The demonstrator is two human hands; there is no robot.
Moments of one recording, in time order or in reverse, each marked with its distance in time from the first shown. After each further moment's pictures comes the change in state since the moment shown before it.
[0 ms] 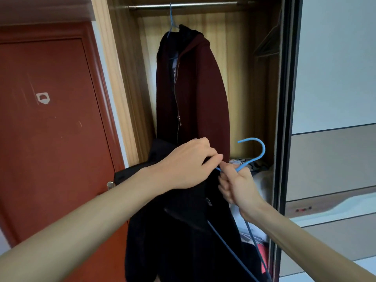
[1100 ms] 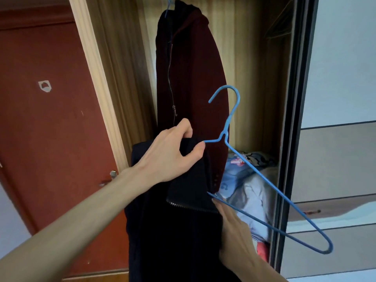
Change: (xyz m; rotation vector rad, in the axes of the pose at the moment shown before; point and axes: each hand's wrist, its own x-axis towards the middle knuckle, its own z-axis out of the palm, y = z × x) left_hand 0.020 -0.014 0.027 -0.165 0.315 -0.138; right_hand -0.015 0.142 -0.055 -0.938 -0.046 -0.641
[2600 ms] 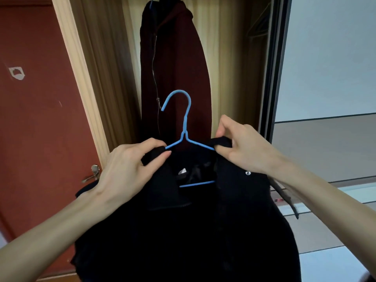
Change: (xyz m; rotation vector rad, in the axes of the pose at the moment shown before) left_hand -0.070 0.006 -0.009 0.126 0.165 -0.011; right_hand 0.130 -0.012 -0.168 0.058 -0.276 0.108
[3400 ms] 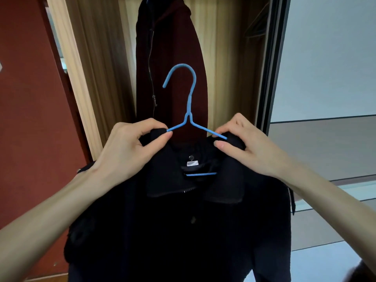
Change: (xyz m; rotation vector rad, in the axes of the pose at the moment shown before) left_hand 0.035 0.011 -0.007 -0.252 0.027 0.030; right_hand -0.009 0.028 -0.008 -0.115 0.019 -0.165
